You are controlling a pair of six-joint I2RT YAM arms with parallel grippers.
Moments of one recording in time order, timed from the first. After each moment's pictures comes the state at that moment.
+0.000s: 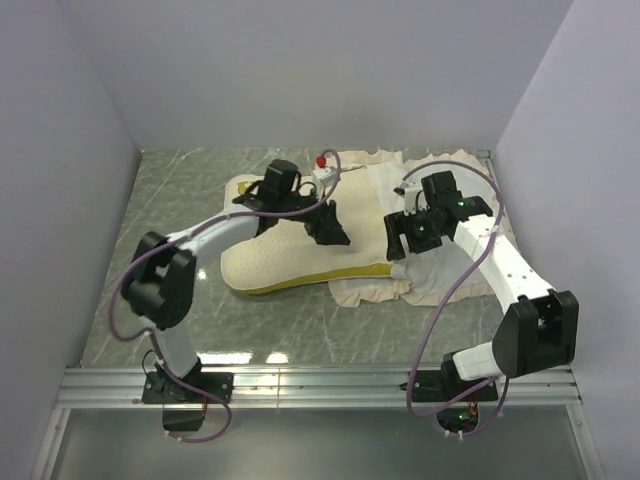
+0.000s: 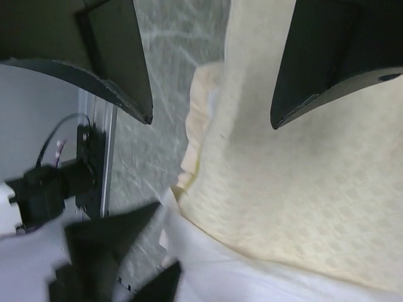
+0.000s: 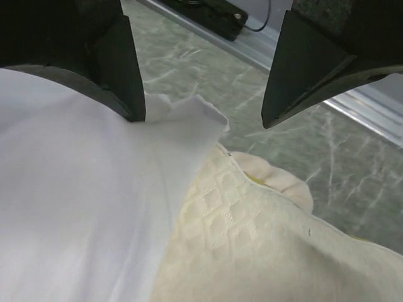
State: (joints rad) left arm -0.57 1.85 1.33 -0.03 0.88 -0.17; right arm 0.21 1.41 1.16 -0.89 -0.33 -0.09
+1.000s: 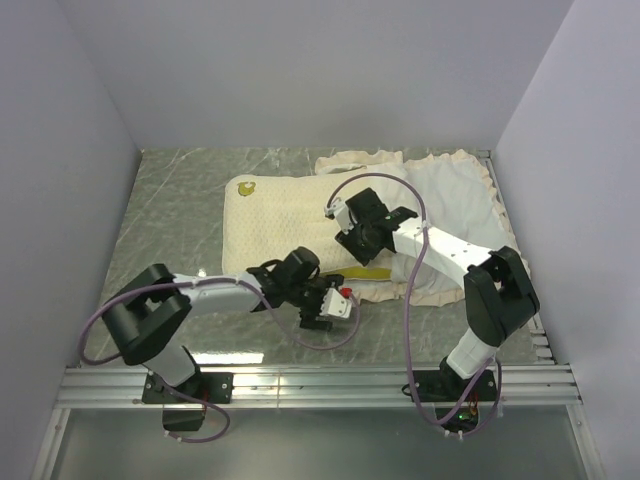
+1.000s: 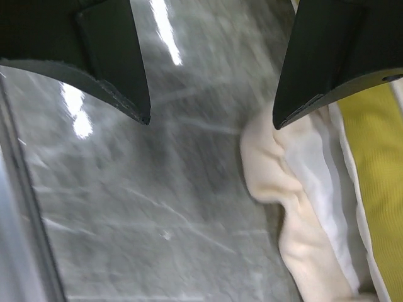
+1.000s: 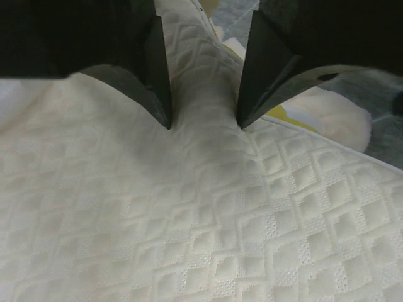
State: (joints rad) left arm -0.90 1.54 0.76 -0.02 0.57 0.80; right arm 0.59 1.65 1.17 -0.60 0.03 -0.29
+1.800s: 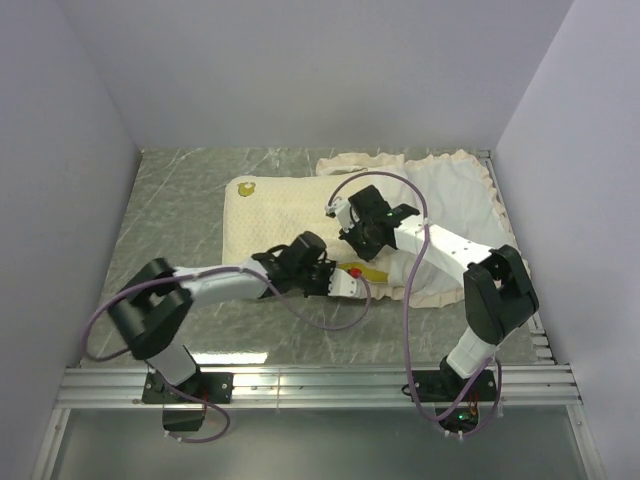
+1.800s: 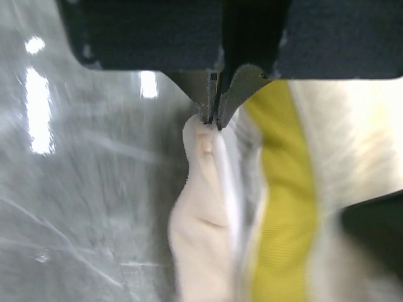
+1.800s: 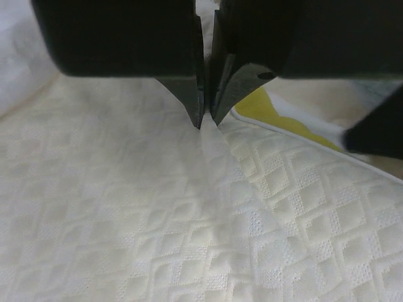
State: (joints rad) left arm -0.90 1.66 0.92 -0.06 0.33 0.80; right arm 0.57 1.66 1.19 -0.62 -0.04 -0.30
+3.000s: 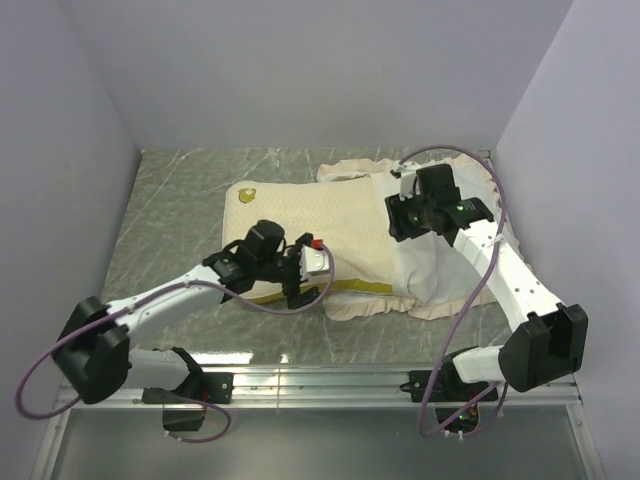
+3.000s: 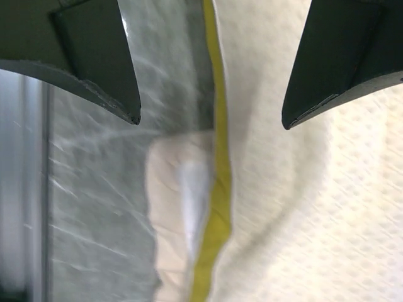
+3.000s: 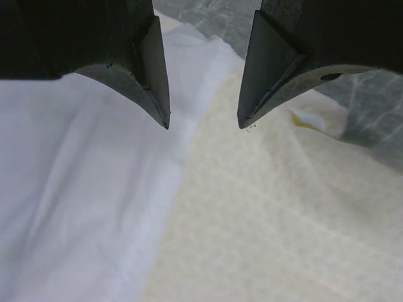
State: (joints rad) left arm -0.73 1.22 0.81 -0.23 0.57 0.53; right arm 0.35 1.33 1.23 -0.70 -0.15 -0.09
